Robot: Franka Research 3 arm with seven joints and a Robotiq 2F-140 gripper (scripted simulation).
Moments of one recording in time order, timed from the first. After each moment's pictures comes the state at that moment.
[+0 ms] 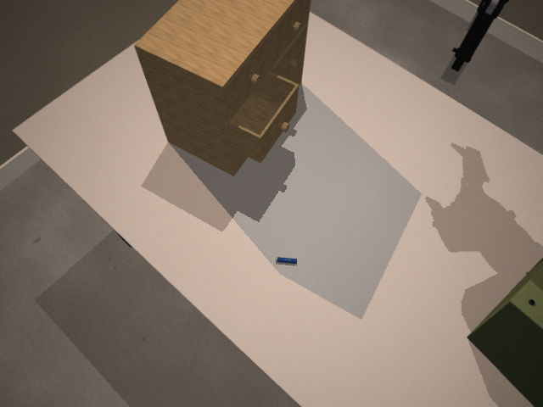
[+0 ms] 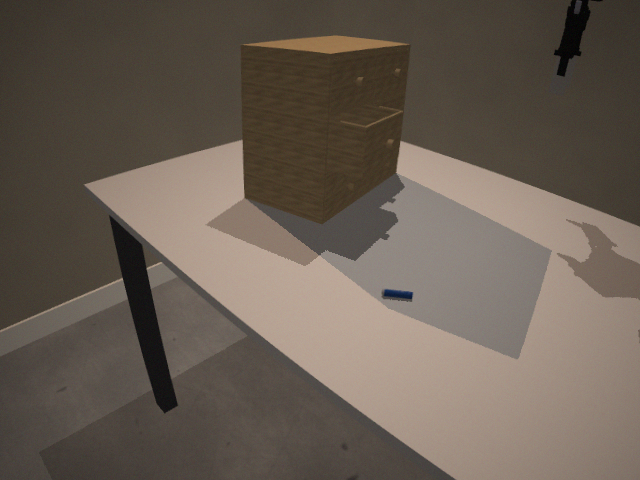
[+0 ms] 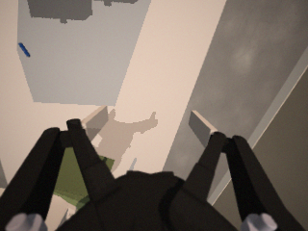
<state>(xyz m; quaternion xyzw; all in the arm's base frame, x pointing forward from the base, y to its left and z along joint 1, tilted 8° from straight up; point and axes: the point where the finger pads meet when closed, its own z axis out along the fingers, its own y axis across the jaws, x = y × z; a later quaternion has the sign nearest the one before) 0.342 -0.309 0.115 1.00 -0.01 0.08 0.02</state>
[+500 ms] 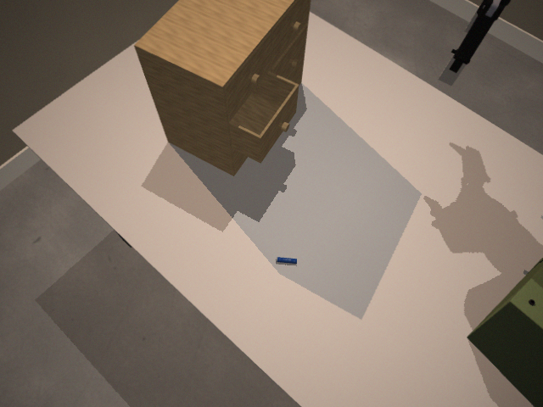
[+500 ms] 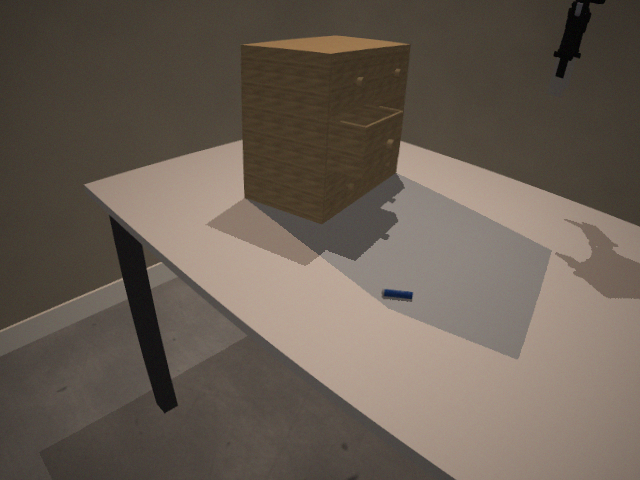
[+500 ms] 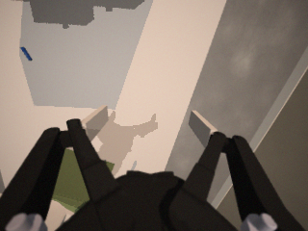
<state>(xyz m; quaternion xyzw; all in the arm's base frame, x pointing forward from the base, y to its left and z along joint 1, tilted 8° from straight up) 0.345 -0.308 0.112 1.00 -0.01 0.10 0.02</state>
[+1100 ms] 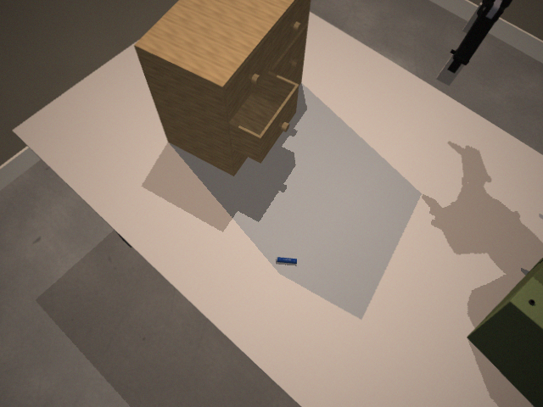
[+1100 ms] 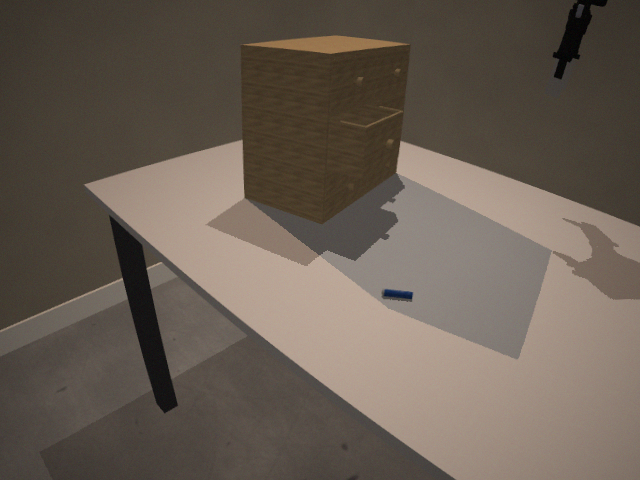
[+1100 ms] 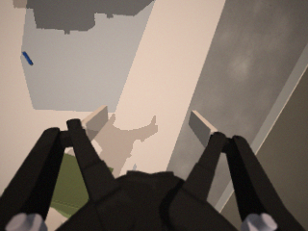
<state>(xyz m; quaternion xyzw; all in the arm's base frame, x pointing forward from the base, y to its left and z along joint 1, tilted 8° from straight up) 0.349 -0.309 0.111 0.99 -0.01 0.12 0.02</state>
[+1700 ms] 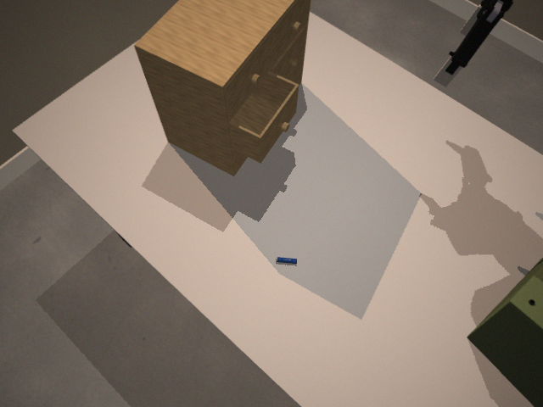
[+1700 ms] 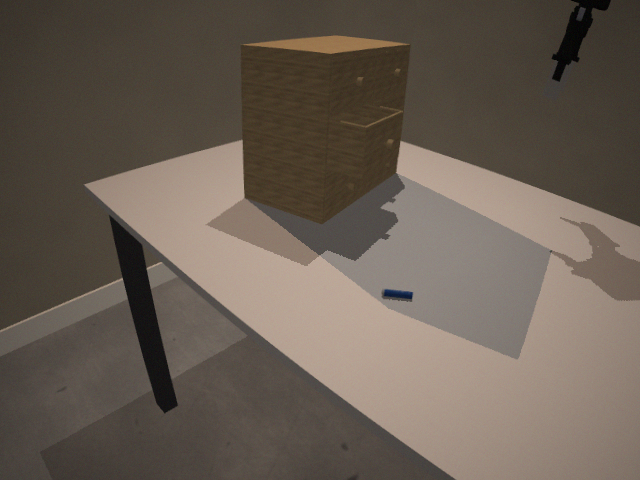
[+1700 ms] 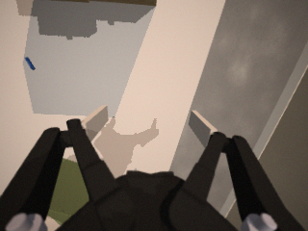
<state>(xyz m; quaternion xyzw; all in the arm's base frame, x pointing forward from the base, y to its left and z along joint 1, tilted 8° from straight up) 0.352 -0.307 0.107 0.99 -0.01 0.14 0.02</state>
